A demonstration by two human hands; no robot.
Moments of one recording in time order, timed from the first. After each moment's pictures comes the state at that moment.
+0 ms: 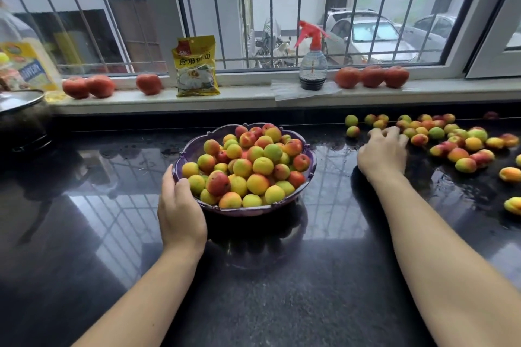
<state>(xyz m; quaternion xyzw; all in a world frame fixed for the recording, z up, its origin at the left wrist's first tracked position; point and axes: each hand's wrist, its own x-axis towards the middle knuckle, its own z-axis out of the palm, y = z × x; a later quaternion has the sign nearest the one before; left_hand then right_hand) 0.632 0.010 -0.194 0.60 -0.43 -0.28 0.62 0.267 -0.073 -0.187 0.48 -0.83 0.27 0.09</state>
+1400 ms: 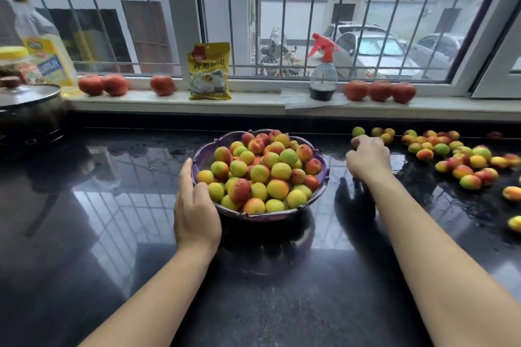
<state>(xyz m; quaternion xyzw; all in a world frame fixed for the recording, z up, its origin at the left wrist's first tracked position) 0.632 0.016 -0.191 0.59 -0.46 -0.30 0.59 0.310 -0.078 -0.158 0.52 -0.79 0.32 -0.05</state>
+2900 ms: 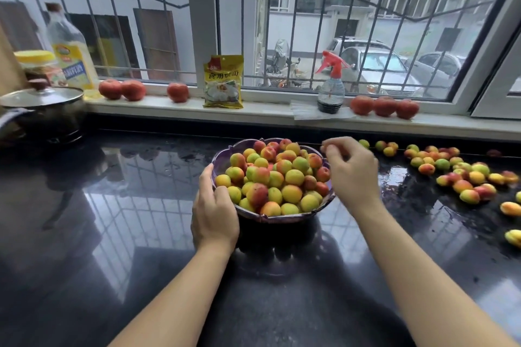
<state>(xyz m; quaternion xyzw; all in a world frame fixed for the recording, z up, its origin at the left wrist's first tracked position) 0.629 0.020 -0.184 0.61 -0.47 -0.28 0.57 0.409 0.002 -0.120 0.57 -0.58 0.58 -0.07</state>
